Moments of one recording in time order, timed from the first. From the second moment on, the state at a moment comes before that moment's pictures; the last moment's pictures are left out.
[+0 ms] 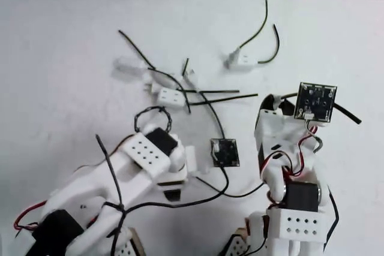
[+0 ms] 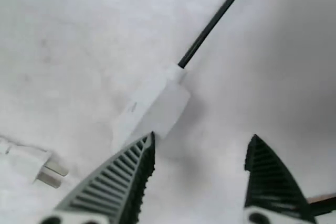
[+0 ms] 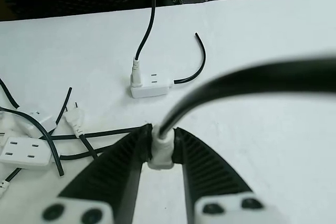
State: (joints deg) left arm 35.6 -19.6 48.0 68.2 -42.4; right arm 2.1 -75.1 64.3 46.2 -0.8
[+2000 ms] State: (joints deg) left arm 25.3 -16.9 47.6 51.7 -22.0; right arm 2.1 -75.1 64.3 46.2 -0.8
